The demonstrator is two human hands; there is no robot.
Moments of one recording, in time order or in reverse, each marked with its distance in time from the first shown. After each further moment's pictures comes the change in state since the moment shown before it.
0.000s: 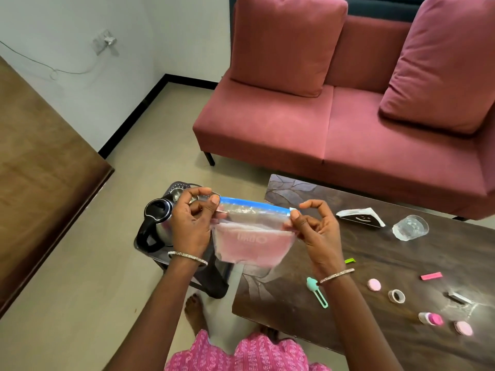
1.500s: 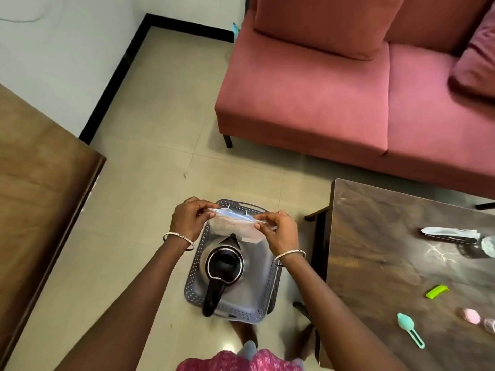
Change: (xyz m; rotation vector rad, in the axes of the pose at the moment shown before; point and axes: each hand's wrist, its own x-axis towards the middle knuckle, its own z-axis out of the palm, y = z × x) left_hand 0.366 -0.176 -0.191 0.871 -0.509 -0.014; right_hand 0.230 0.217 0.294 -0.923 -0.009 0.145
